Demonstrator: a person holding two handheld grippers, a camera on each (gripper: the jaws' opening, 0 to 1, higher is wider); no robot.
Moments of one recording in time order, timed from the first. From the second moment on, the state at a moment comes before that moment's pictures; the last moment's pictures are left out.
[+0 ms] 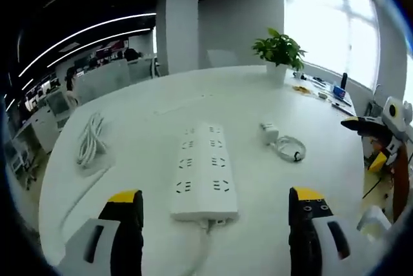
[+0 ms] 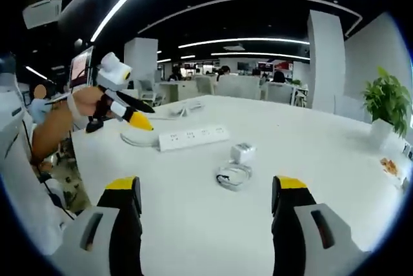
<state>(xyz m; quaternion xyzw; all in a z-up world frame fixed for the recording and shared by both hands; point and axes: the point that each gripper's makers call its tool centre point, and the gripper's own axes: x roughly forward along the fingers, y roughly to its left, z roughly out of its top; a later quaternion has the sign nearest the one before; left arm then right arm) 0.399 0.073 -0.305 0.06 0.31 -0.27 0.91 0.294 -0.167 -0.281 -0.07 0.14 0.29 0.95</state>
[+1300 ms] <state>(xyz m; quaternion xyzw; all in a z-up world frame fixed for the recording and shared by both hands) 0.446 0.054 -0.365 0.11 0.40 -0.27 0.87 0.282 -0.174 -0.276 -0.05 0.14 0.28 0.95</state>
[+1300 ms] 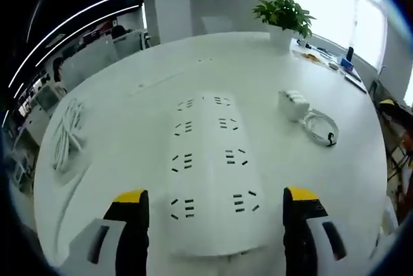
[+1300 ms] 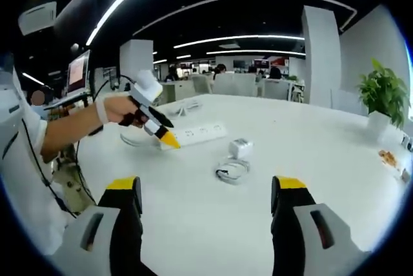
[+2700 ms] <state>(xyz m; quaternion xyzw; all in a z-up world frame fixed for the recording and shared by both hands) 0.448 0.052 -0.377 0.11 0.42 -0.28 0.86 0.341 -0.138 -0.261 -0.12 0.13 0.36 0.92</state>
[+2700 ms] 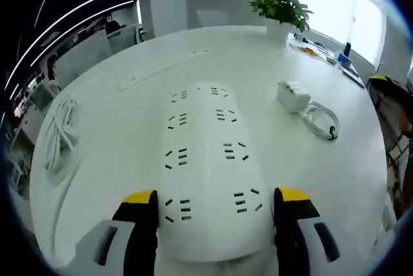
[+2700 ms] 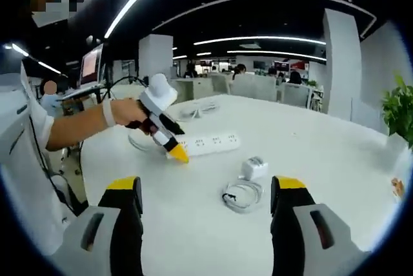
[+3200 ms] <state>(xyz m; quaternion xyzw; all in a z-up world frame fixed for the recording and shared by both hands) 0.444 0.054 -0.378 0.12 0.43 -0.28 0.85 0.360 -0.129 -0.248 -0.16 0.10 0.39 0.90</state>
